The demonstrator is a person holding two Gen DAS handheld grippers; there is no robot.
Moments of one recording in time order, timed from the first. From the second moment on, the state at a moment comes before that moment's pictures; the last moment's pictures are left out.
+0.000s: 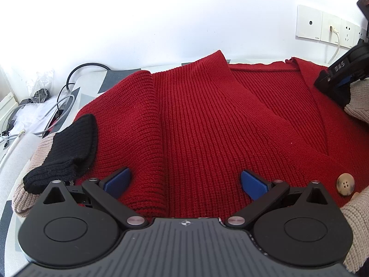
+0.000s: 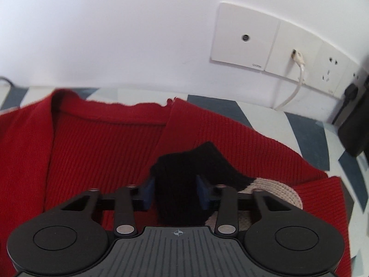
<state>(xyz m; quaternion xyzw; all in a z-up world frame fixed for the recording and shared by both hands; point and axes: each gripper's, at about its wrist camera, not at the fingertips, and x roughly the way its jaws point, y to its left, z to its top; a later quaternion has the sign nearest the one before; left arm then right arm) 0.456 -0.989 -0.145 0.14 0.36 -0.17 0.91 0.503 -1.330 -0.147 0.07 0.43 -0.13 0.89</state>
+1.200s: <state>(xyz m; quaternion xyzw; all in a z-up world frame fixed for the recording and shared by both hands) 0.457 -0.990 -0.142 0.14 0.36 -0.17 0.91 0.484 -1.286 -0.129 0.27 0.42 0.13 0.86</state>
